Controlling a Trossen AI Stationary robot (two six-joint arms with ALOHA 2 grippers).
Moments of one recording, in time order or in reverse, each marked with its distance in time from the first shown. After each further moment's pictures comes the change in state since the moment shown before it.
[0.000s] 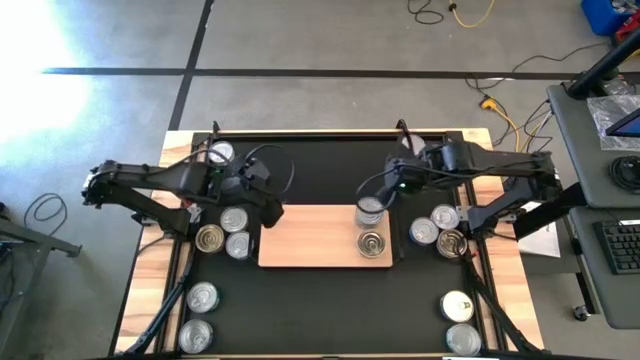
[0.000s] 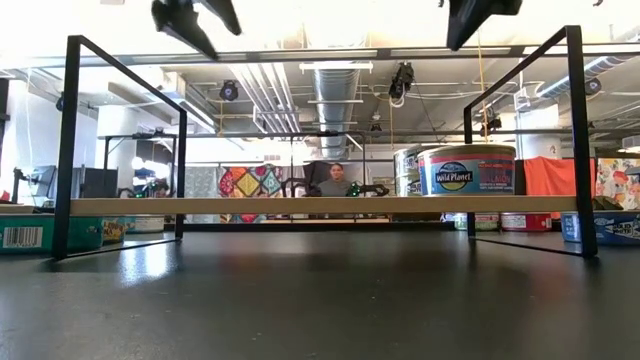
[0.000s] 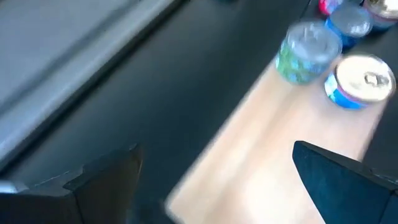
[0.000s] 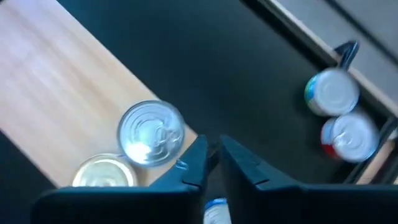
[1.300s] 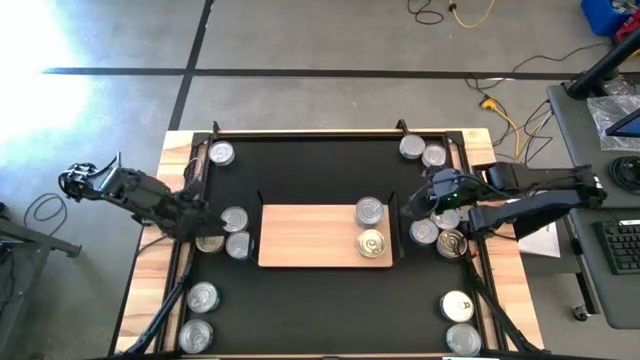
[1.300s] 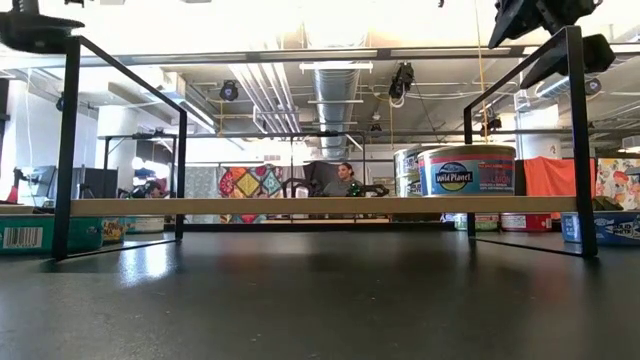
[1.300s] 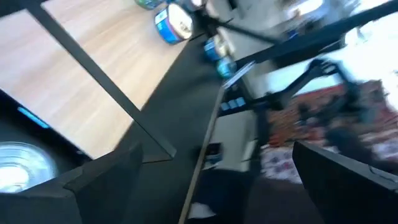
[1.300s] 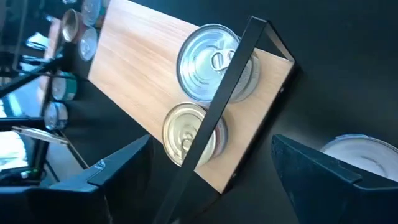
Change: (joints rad) left arm -0.229 -0.873 -0.603 0.324 0.406 -0.547; right arm 0.010 -0.560 -0.695 0.519 -0.319 0.403
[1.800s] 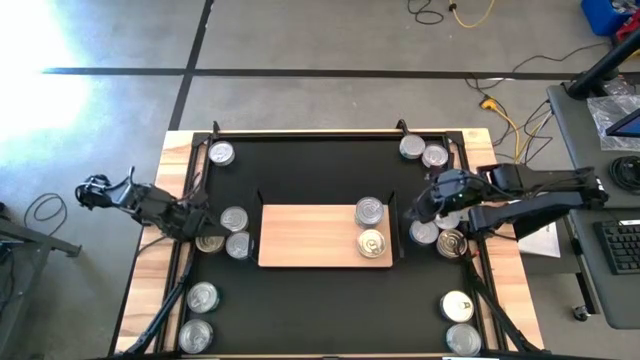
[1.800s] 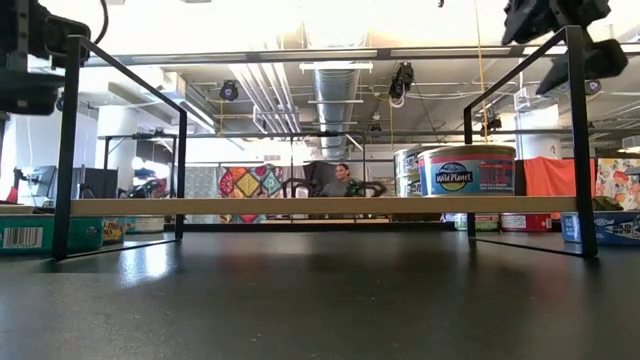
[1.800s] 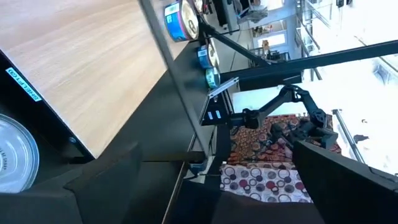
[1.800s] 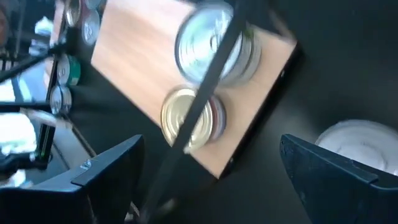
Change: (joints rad) left arm 0.000 -0.280 -0.353 0.187 -0.005 -0.176; right arm 0.000 -0.054 -0.057 -0.004 -0.092 -0.014
